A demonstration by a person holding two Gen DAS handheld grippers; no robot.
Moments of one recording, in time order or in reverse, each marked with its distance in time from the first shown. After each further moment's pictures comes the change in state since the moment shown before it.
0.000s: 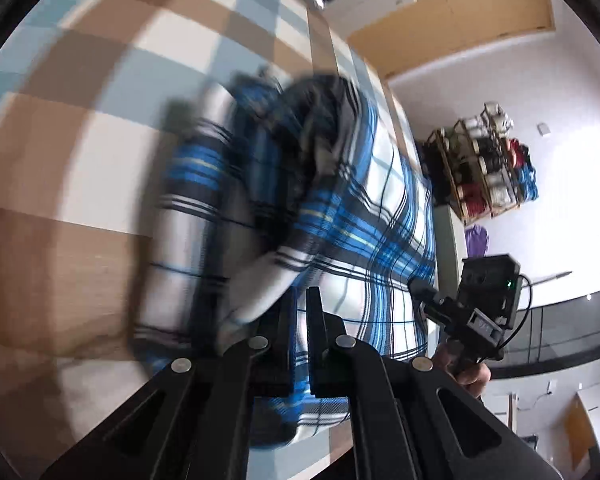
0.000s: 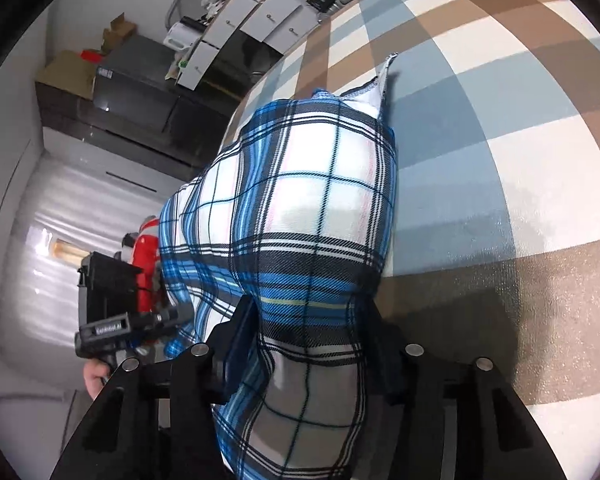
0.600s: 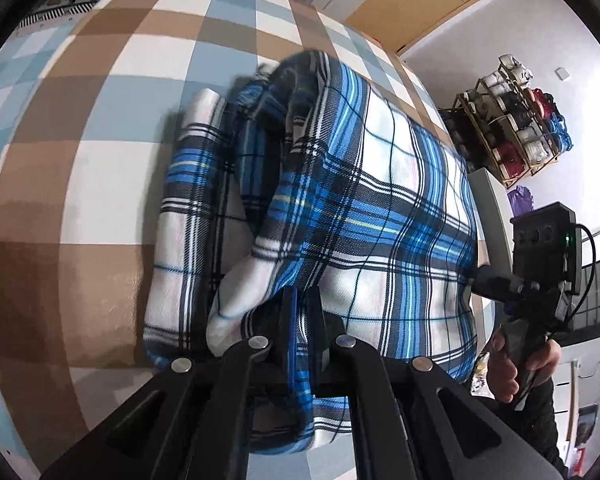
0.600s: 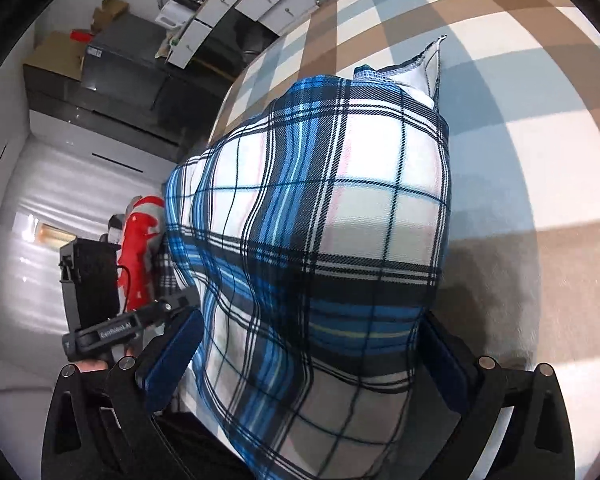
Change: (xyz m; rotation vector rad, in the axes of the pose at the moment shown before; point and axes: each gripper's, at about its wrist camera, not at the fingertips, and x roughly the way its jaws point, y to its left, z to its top) left arm 0.036 -0.017 0.001 0.157 0.042 0.186; right arm 0.011 0.021 0.009 0.016 0.067 -0.027
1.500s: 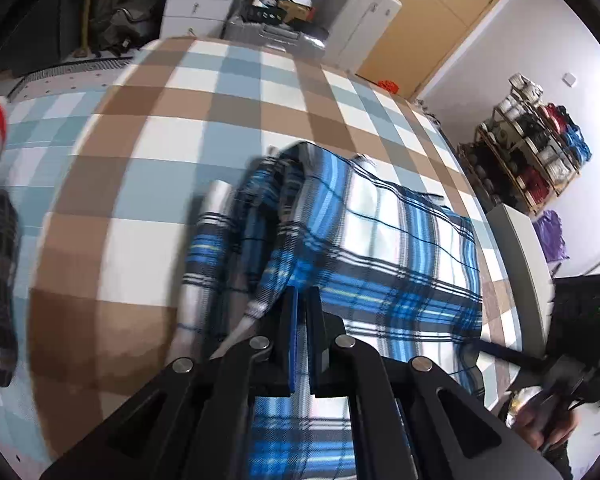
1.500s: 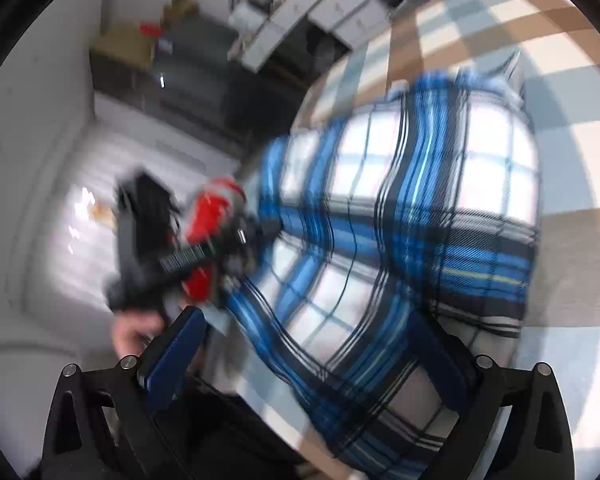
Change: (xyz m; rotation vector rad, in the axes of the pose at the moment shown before) left arm -0.026 -0.032 0.006 0.048 -0.224 0.191; right arm -0.053 0.015 -0.049 -0.089 -0.153 0.229
